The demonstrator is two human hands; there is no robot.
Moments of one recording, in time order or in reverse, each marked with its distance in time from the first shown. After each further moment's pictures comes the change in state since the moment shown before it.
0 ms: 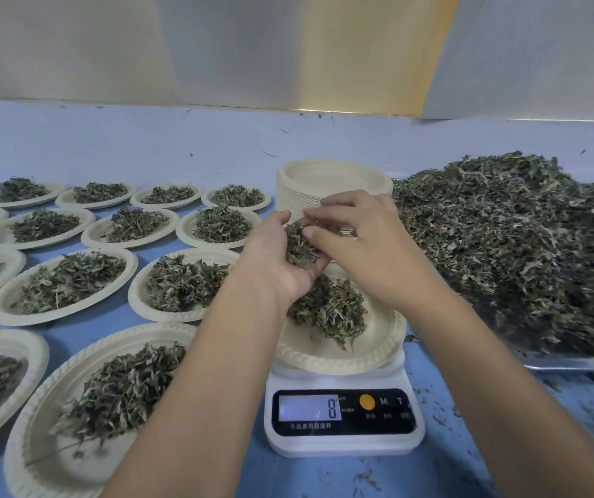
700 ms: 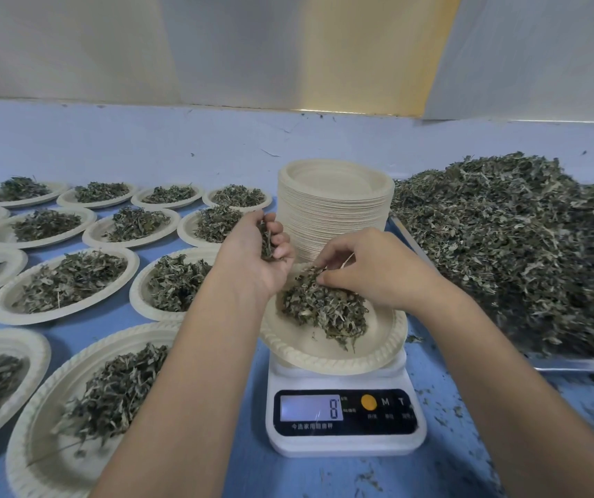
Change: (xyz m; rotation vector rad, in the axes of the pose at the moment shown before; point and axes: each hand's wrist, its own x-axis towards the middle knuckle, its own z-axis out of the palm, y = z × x) left_hand 0.011 0.016 -0.018 -0.066 0.083 0.084; right_hand -0.002 0.014 -0.002 -0.009 -0.338 0.153
